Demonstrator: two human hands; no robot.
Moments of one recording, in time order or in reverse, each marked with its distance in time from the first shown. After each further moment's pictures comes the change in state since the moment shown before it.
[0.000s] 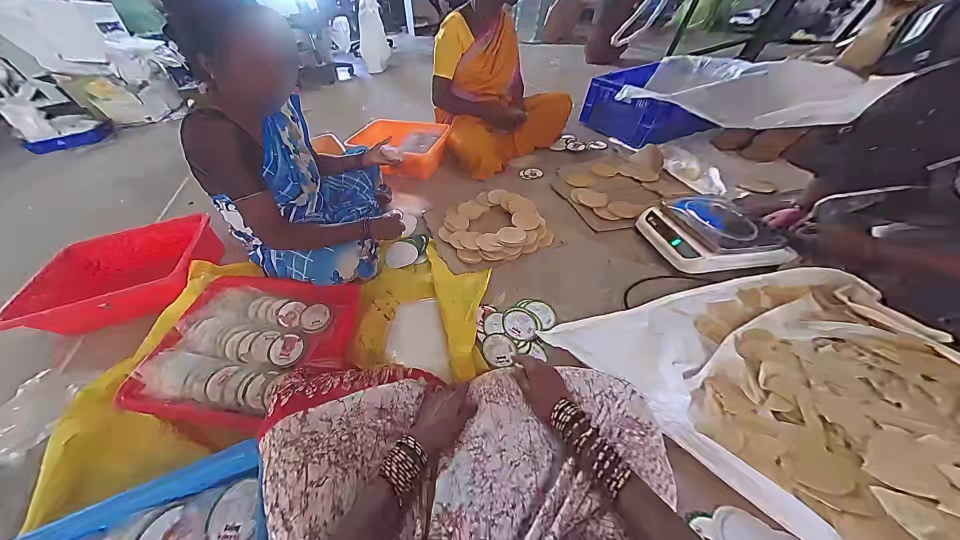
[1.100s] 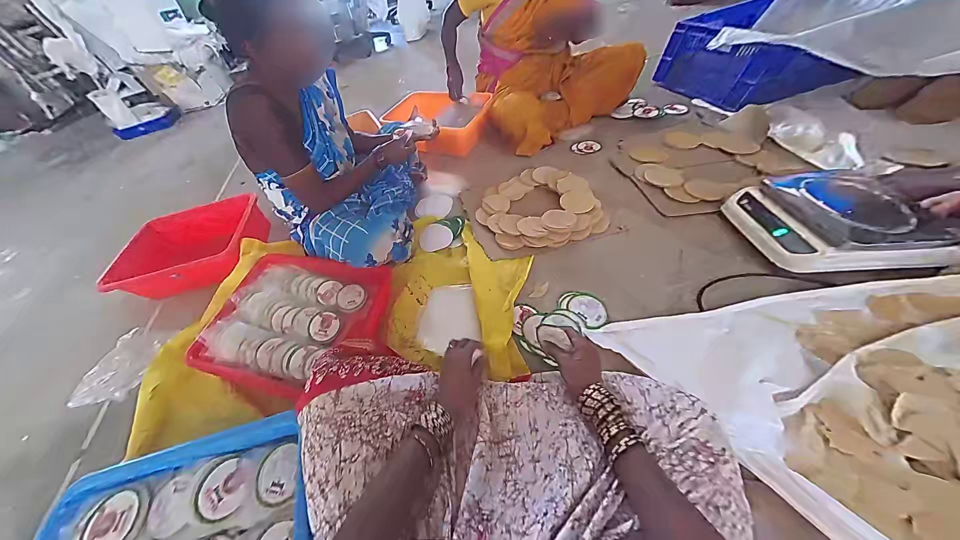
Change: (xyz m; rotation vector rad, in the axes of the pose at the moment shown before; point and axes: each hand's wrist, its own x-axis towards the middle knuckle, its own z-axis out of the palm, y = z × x) left_hand 0.025 -0.023 -0.029 -0.299 0.361 -0.114; right_hand 0.045 0.001 0.012 0.531 0.316 0.149
